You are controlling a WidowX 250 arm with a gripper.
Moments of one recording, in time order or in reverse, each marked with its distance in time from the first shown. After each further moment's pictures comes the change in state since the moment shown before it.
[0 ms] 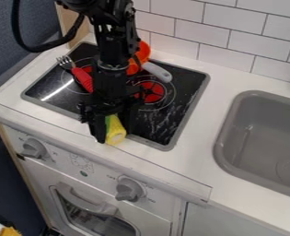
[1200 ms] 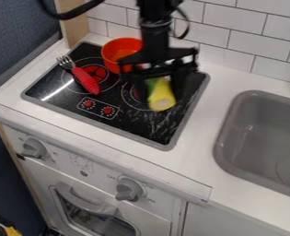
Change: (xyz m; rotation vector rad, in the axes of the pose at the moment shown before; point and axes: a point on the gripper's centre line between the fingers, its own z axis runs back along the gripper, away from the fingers) arm -0.038 -0.056 0.065 -0.162 -0.008 -0.468
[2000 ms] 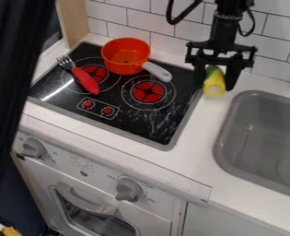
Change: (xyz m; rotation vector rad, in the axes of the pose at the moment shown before) arm 0.059 -0.092 -0.042 0.147 0.082 -0.208
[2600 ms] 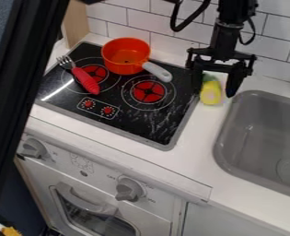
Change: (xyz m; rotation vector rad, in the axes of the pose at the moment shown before) arm -0.002 -0.001 -0.009 0.023 0.011 -0.007
